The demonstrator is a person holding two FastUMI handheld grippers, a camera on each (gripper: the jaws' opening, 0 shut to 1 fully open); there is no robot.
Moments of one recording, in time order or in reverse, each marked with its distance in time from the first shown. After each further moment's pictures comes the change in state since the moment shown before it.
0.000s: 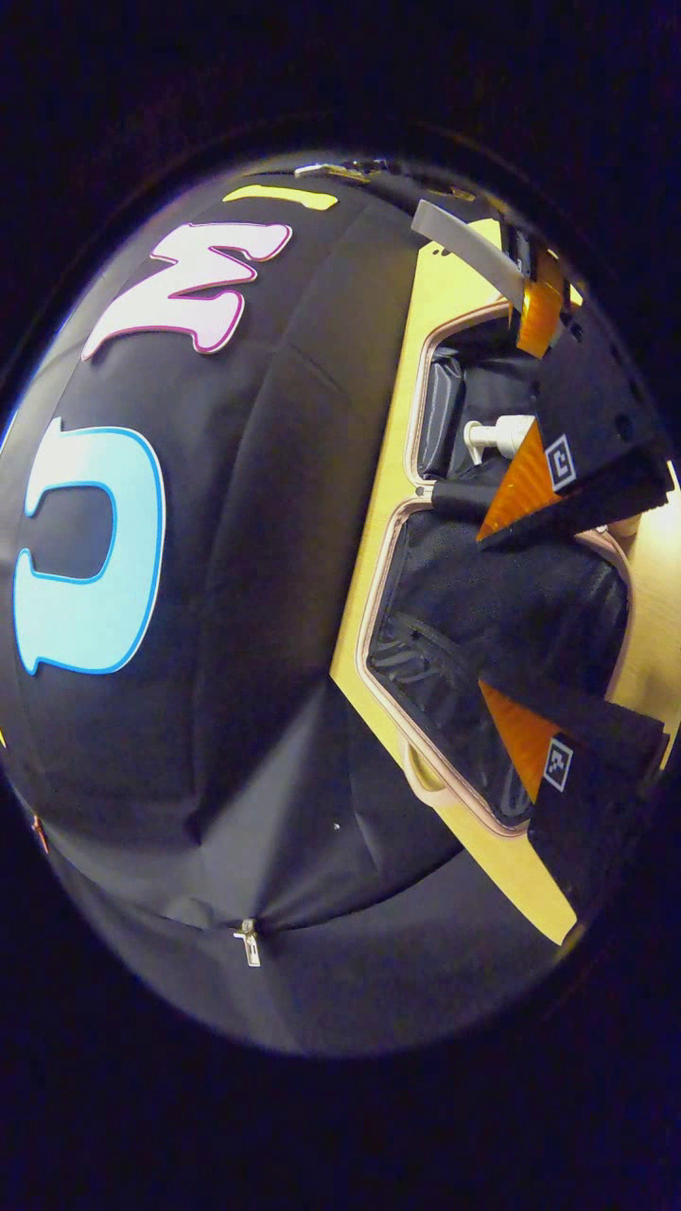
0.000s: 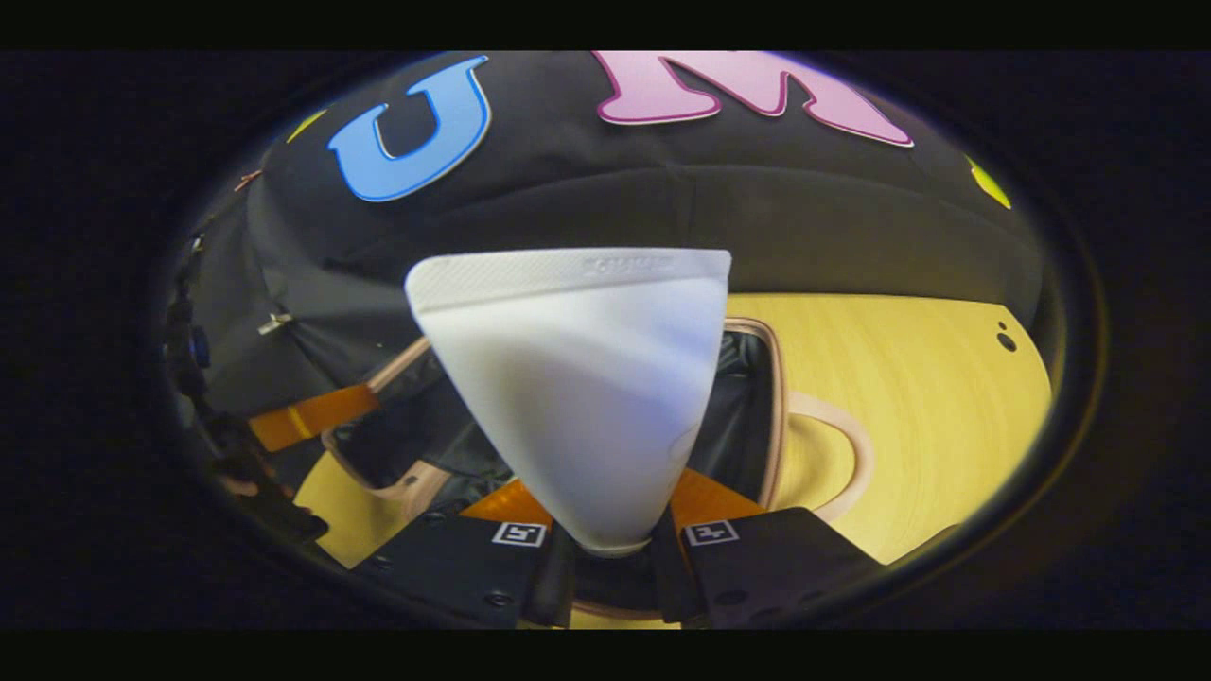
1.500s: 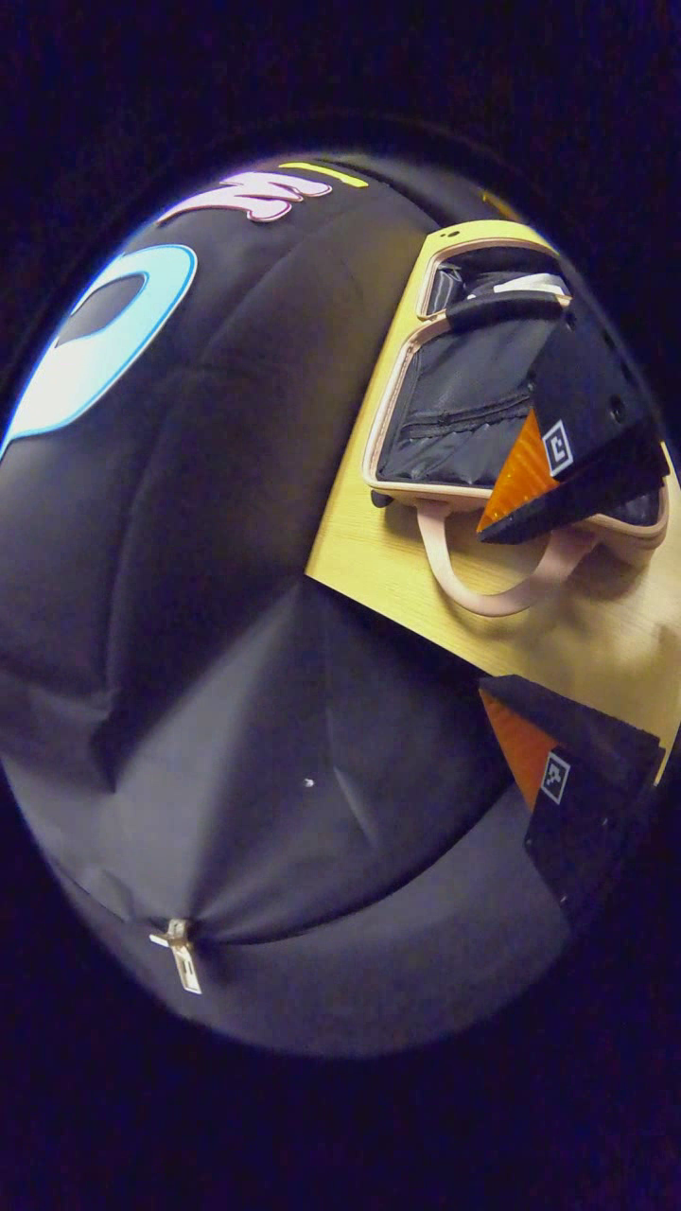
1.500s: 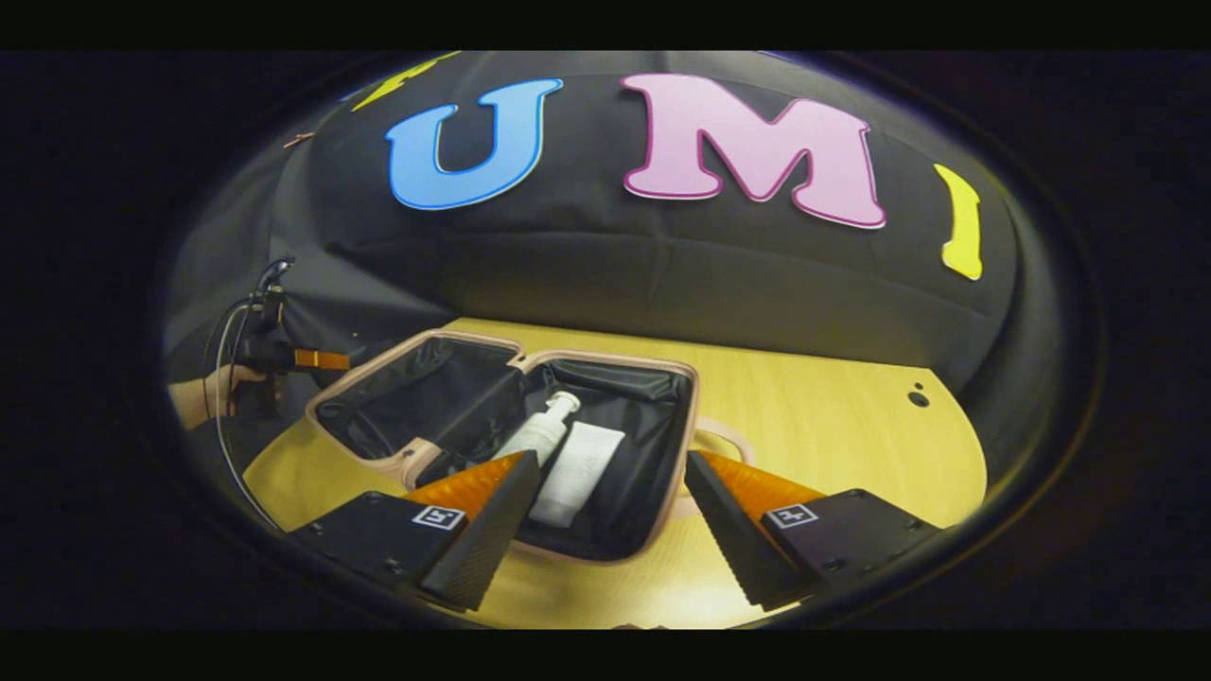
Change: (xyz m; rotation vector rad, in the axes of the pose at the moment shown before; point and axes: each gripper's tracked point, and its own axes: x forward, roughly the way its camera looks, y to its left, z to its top) left arm 0.120 0.211 0.014 -0.079 0.204 -0.068; right arm -0.117 -0.006 0.018 -0.179 -0.206 -0.149
